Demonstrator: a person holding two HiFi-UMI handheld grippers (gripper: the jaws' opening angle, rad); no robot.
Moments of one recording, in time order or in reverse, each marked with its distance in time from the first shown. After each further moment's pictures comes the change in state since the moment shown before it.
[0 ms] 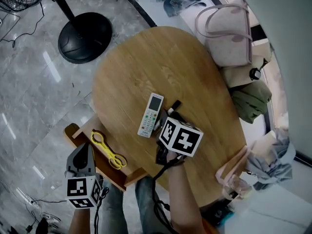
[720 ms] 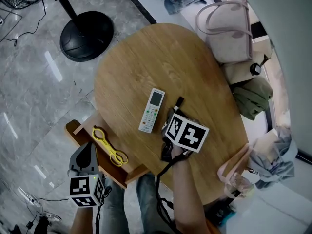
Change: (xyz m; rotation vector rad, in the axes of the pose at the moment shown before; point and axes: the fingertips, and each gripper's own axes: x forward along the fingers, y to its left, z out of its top) left arm -0.007 -0.008 -0.013 -0.011 0.006 -0.003; right arm -0.005 -0.019 -0.006 0.017 0.011 -0.022
